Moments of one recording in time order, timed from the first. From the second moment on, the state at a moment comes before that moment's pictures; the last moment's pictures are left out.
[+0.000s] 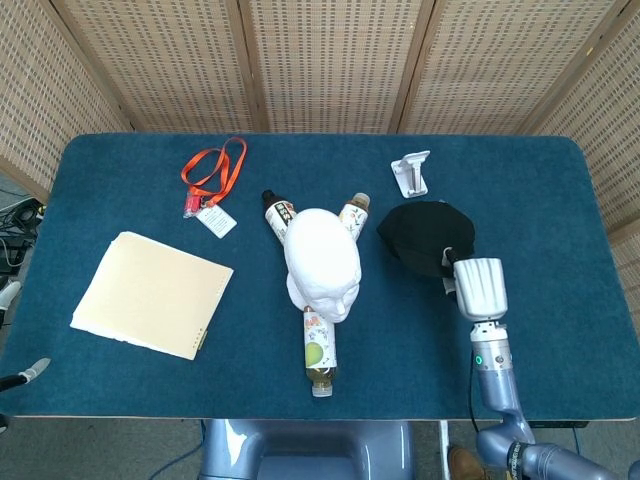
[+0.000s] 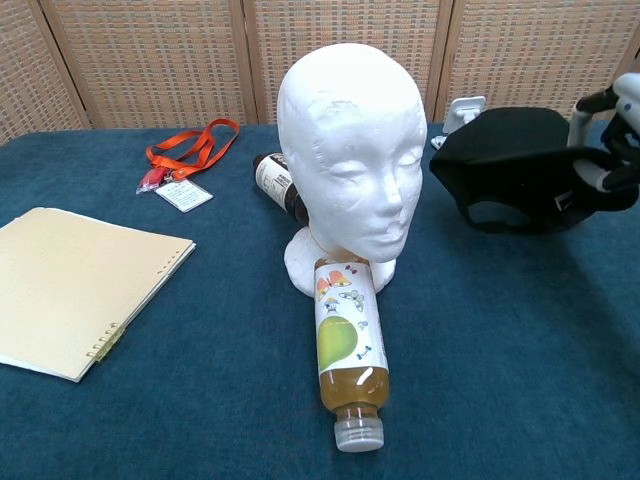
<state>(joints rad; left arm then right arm) -0.01 -1.03 -0.01 -1.61 1.58 1.59 -0.14 0.40 -1.65 0.33 -1.29 -1.44 1.38 -0.45</state>
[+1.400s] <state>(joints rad) -0.01 -1.02 -0.01 -1.61 1.57 1.58 -0.16 0.64 -1.38 0.50 -1.69 -1.62 1.44 -0.62</state>
